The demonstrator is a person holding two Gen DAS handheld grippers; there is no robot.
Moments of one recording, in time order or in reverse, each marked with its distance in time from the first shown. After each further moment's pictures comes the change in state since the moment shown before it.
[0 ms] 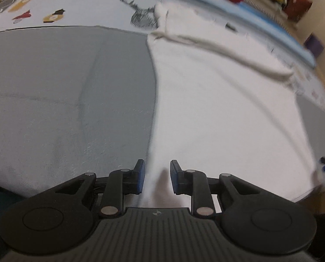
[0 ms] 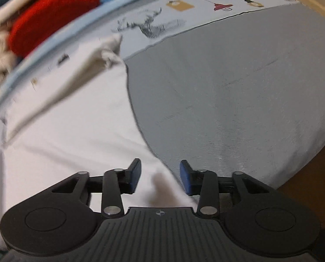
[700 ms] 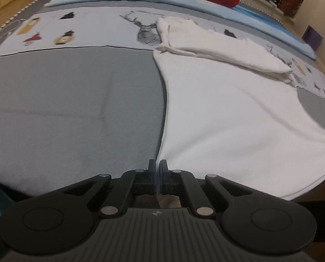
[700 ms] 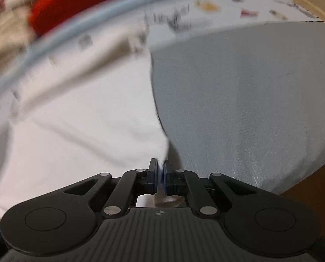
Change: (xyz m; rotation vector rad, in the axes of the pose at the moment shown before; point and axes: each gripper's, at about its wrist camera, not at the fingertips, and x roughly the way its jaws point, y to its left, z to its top) left arm -0.048 0.014 -0.016 0.070 -0.059 0.058; right arm -0.036 0.009 -0.012 -0.062 -0.053 0.149
